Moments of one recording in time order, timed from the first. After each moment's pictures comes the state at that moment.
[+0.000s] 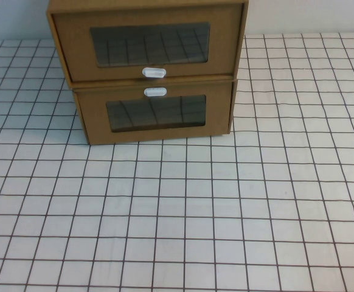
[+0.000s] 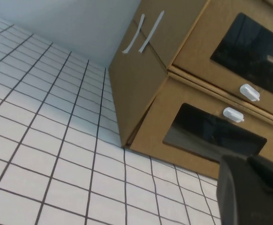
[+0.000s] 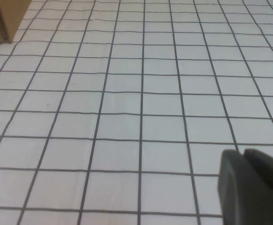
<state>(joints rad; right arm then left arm) 0.01 -0.01 0.02 0.04 0.41 0.01 -0.09 -0.01 0.03 -0.73 0.15 0.25</state>
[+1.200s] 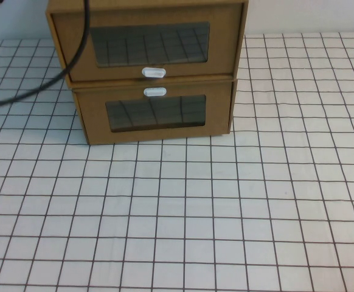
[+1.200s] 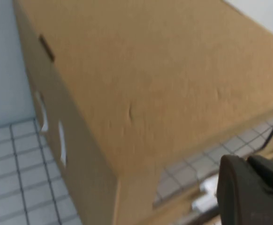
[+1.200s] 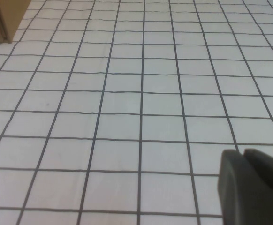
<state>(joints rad) 0.01 -0.01 0.02 0.04 0.41 0.01 -0.09 1.34 -1.48 -0.59 0.76 0.57</state>
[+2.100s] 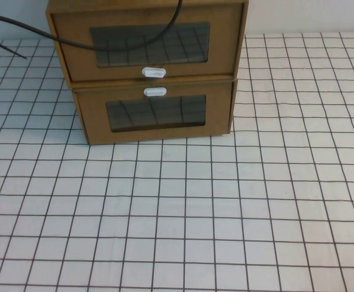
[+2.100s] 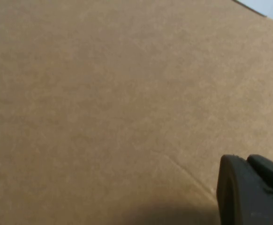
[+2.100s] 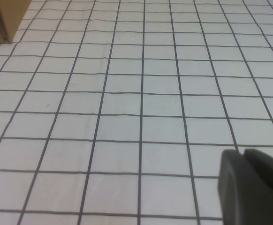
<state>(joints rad) 0.01 -0.01 0.02 0.04 0.40 0.01 -0.25 2.03 -2.20 -0.56 0.85 0.58</state>
